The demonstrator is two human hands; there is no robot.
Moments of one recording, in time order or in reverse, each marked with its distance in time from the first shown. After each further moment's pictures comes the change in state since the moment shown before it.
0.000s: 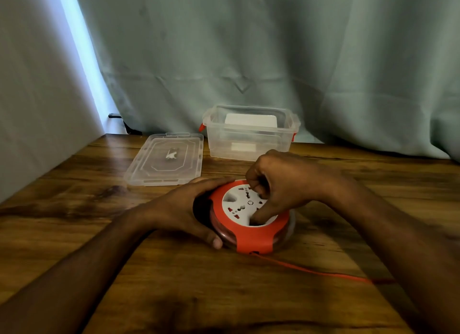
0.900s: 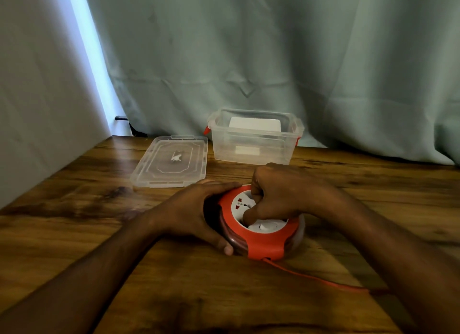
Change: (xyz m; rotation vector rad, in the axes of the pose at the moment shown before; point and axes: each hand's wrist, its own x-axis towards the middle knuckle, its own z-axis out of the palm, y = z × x) left_hand -0.001 0.012 0.004 0.102 0.065 0.053; right_hand 0.008 -0.012 0.016 -0.009 0.021 0.111
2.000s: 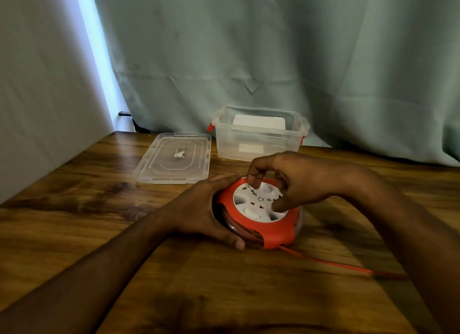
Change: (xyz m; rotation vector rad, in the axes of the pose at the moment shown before) left_hand 0.005 0.000 0.010 -0.044 0.067 -0.050; right_hand -0.006 0.017 -0.028 0.197 -0.135 -0.053
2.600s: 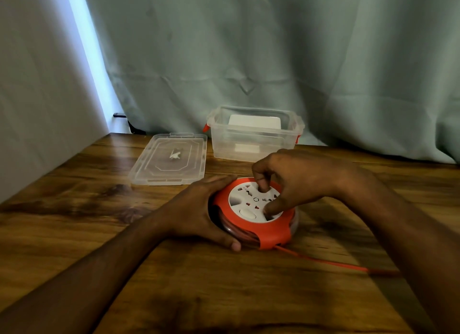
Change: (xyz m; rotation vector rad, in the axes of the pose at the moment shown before) left_hand 0.000 -0.005 0.002 0.085 0.024 -0.014; right_hand 0.000 0.002 0.000 -0.240 0.040 0.002
